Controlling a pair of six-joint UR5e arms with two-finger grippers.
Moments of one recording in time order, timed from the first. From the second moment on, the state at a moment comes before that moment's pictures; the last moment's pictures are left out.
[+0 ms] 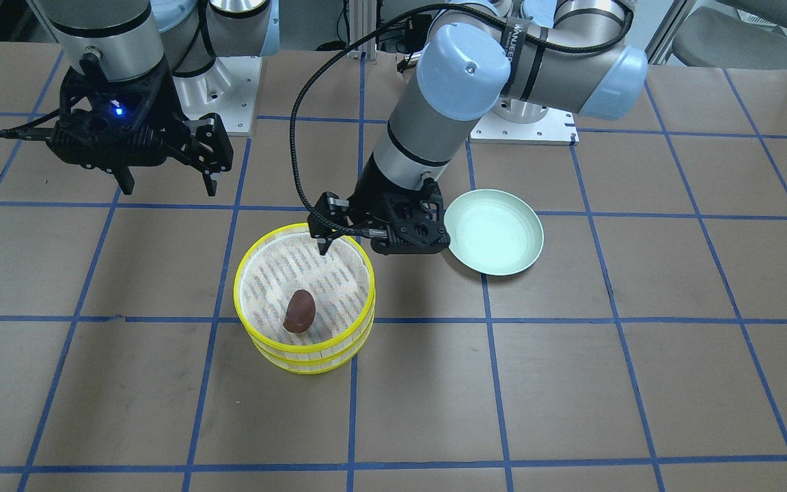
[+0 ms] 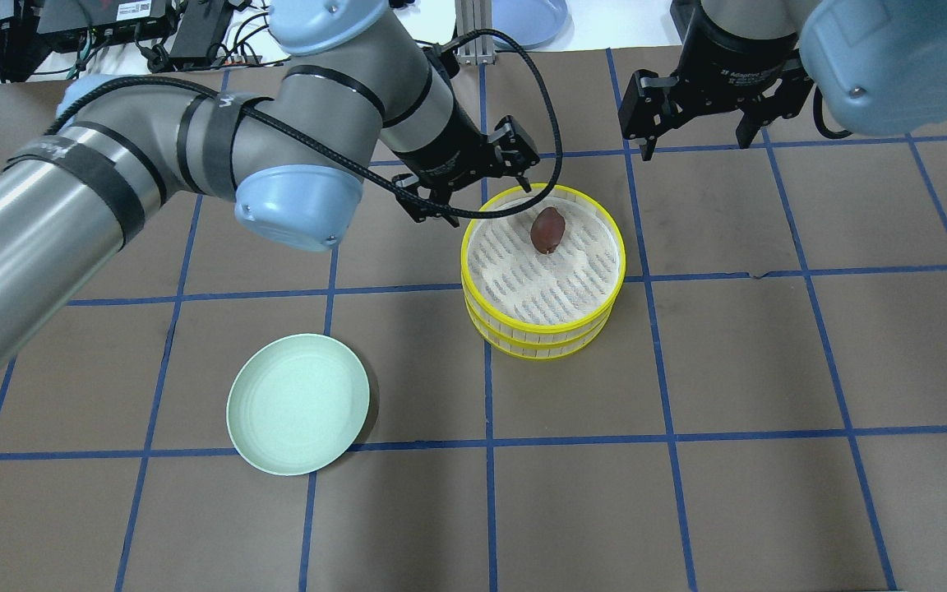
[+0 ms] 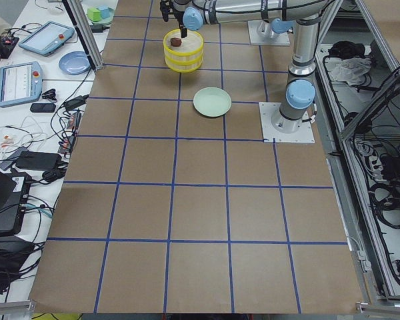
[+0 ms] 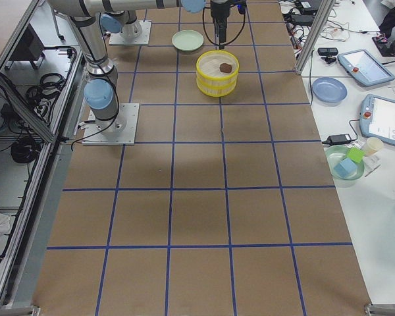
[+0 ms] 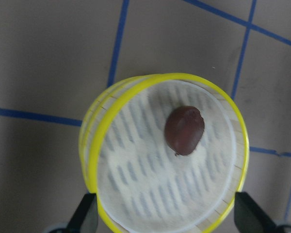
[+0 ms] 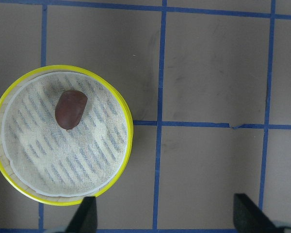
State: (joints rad) left arm -1.83 -1.80 -1.60 -1.13 1.30 -0.48; right arm 1.65 -1.52 1.50 -1.64 -1.63 0.05
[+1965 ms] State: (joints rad) left arm -1.58 -1.47 -1.58 -1.49 1.60 -0.07; right arm 1.66 -1.52 1.50 -1.64 -1.58 0.13
